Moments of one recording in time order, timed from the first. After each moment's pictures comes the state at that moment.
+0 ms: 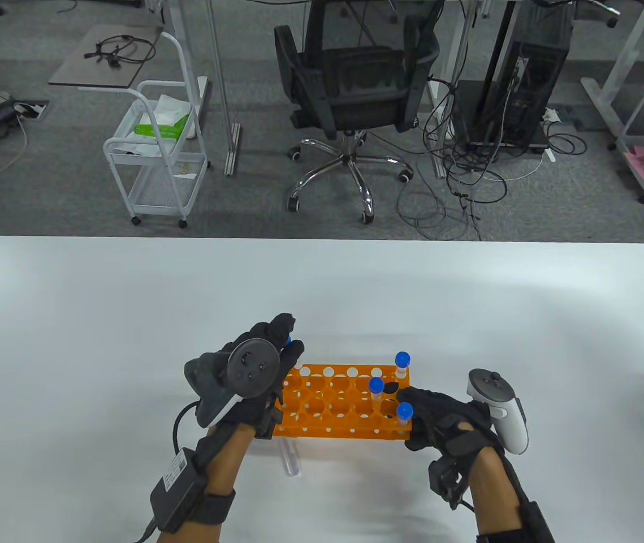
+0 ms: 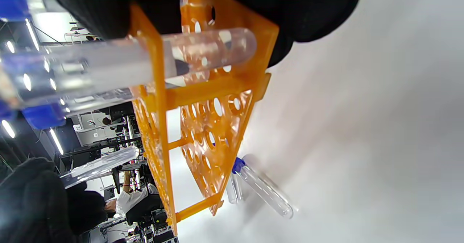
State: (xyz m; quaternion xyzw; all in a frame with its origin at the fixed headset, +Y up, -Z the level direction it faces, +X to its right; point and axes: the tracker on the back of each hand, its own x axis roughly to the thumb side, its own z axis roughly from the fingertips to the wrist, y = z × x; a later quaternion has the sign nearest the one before) left_hand -0.127 -0.617 -0.328 0.18 -0.05 0.20 0.96; right_hand 0.208 -0.738 -0.327 -0.03 0.34 0.71 0.61
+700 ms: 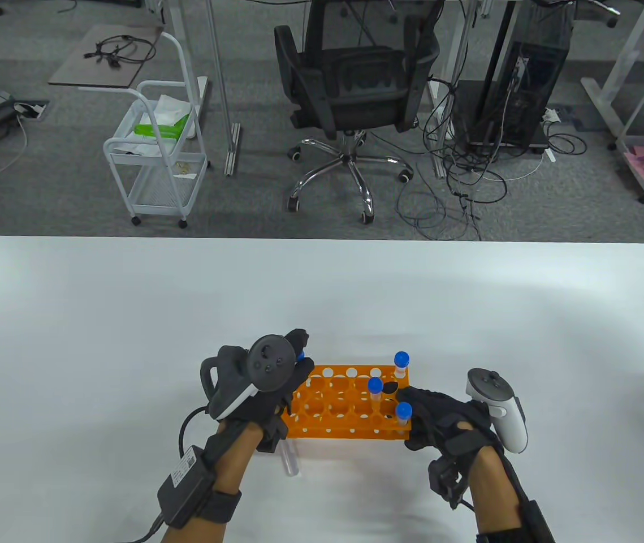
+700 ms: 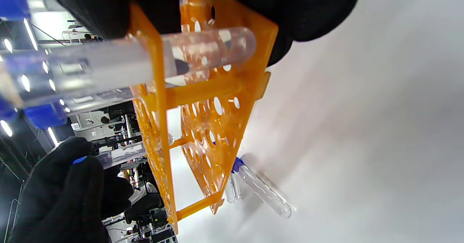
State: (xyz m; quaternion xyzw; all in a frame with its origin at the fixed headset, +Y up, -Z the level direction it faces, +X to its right) left_hand -0.111 -0.637 -0.338 0.08 -0.08 0.18 0.98; right_hand 0.207 -0.738 -0.328 -0.03 0.34 0.72 0.61
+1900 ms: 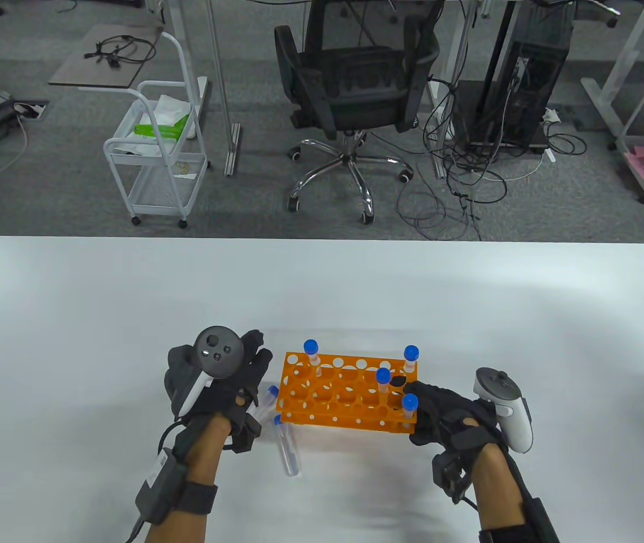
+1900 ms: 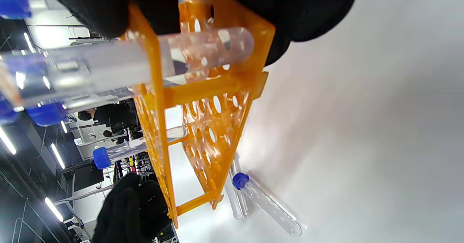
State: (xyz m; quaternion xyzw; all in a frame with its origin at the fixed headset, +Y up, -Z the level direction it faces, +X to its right) left_hand -0.176 -0.684 -0.357 0.01 0.03 0.26 0.97; right_hand 0.217 -0.740 -0.332 -0.05 0.33 0.71 0.63
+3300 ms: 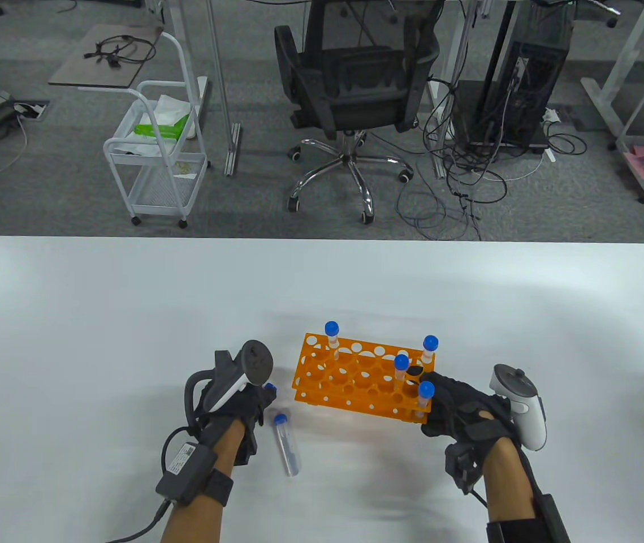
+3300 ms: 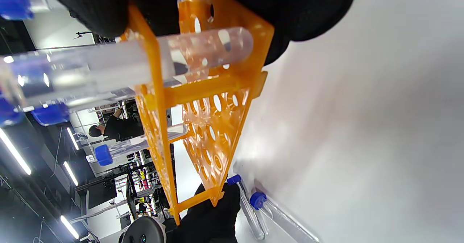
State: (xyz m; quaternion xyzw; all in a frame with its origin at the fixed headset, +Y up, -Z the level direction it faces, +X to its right) left_hand -0.154 -0.762 -0.383 -0.10 0.03 0.10 0.99; right_hand 0.237 -0.736 -0.337 -0.07 0.31 0.69 0.65
